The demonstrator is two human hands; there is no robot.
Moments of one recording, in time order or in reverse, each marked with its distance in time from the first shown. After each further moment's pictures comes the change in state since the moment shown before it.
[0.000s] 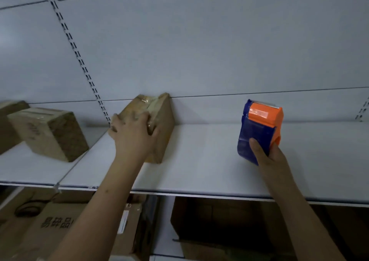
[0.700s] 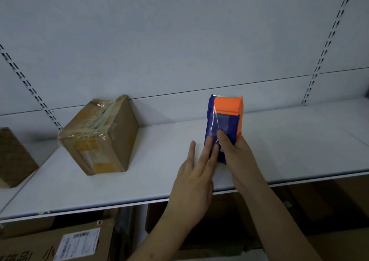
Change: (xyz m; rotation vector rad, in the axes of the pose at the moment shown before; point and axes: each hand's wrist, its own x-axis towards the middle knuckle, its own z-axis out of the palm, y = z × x) left_hand -0.136 0.121 0.083 -0.286 -0.094 0.817; right_hand -0.010 -0.018 0.004 0.154 0.097 0.116
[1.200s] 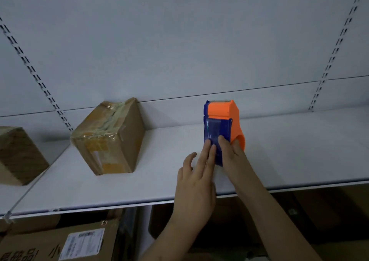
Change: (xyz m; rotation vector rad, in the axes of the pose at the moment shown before) left_hand 0.000 0.006 -0.007 -0.059 0.135 -0.140; right_hand -0.005 -0.008 0.018 -0.125 -0.088 0.054
